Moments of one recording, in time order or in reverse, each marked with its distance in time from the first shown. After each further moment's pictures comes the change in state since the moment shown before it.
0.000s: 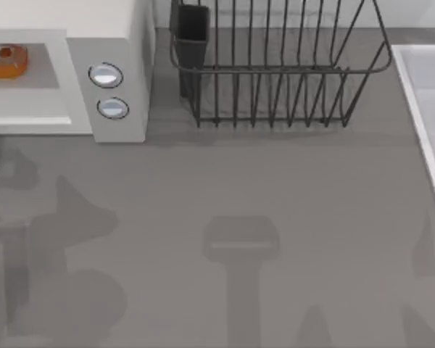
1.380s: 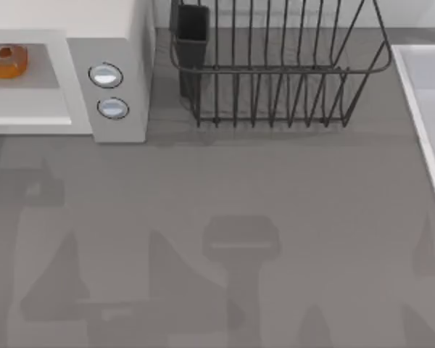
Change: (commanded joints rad) left arm -0.102 -0.730 -0.125 -0.469 -0.085 -0.033; right arm 0.000 0.000 0.000 0.000 0.000 0.000
